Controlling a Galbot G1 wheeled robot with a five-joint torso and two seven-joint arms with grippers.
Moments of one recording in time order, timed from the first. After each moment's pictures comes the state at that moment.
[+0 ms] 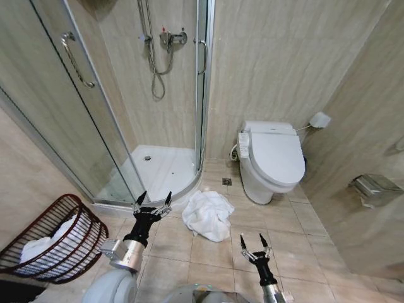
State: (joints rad) left arm 1.82 -1.61 -0.60 -2.46 -0.19 0.17 0.17; right arm -1.64 1.54 0.68 1.45 0.38 0.70 -0.54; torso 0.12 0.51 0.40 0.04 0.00
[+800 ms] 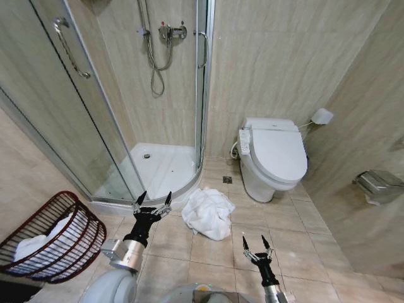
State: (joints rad) left arm 1.82 -1.61 -0.60 -2.46 -0.19 0.17 0.17; right arm -1.61 1.52 0.69 1.42 0.39 0.68 -0.52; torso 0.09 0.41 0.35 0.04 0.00
